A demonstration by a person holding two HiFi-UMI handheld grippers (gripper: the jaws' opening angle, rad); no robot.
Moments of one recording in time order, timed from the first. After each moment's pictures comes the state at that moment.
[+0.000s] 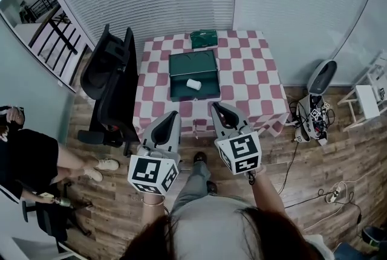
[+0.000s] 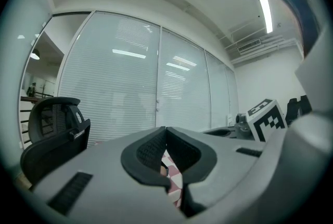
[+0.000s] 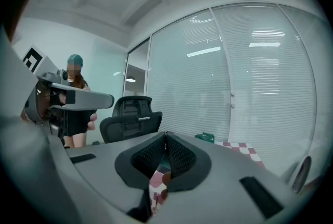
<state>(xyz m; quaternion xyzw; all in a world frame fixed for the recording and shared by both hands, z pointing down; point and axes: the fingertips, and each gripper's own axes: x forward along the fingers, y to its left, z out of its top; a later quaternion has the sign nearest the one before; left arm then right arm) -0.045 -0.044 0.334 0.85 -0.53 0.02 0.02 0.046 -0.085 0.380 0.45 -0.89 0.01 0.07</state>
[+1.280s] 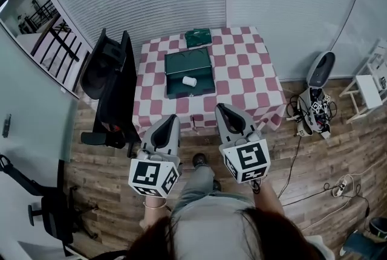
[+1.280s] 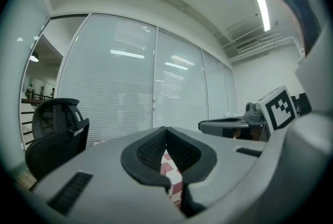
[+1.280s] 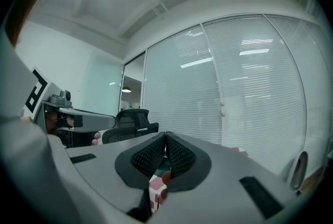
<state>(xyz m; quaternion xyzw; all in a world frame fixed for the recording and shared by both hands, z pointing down) -0.019 -0.005 0.336 0.85 -0.52 0.03 0.01 0.089 -0.030 0.346 0.48 -0.88 -0.01 0.00</state>
